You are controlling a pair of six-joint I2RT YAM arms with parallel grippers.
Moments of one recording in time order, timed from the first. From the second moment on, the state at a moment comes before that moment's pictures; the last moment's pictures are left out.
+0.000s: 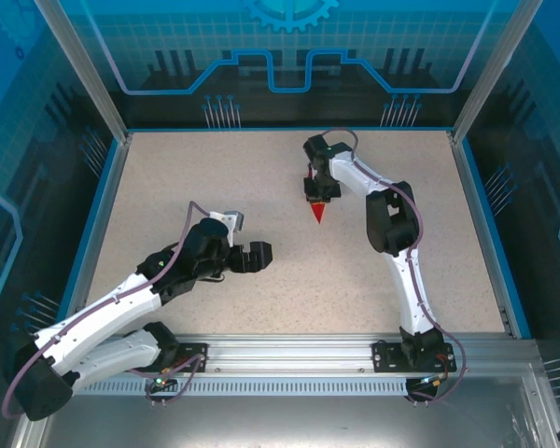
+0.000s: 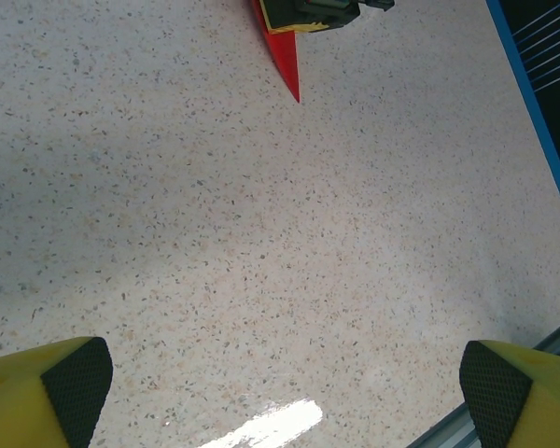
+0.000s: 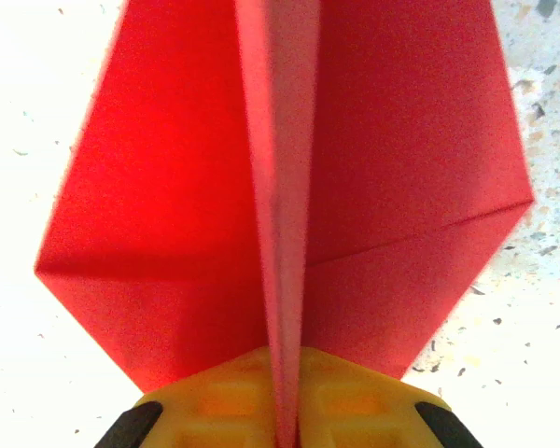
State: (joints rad) left arm -0.70 0.94 0.72 -0.46 0.04 -0.67; right arm 0.40 2.41 2.06 -1.04 -0.03 0.34
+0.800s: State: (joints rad) left arm -0.70 0.93 0.70 -0.26 -0.06 -0.44; right arm 0.40 2.42 2.07 -1.04 -0.04 0.31
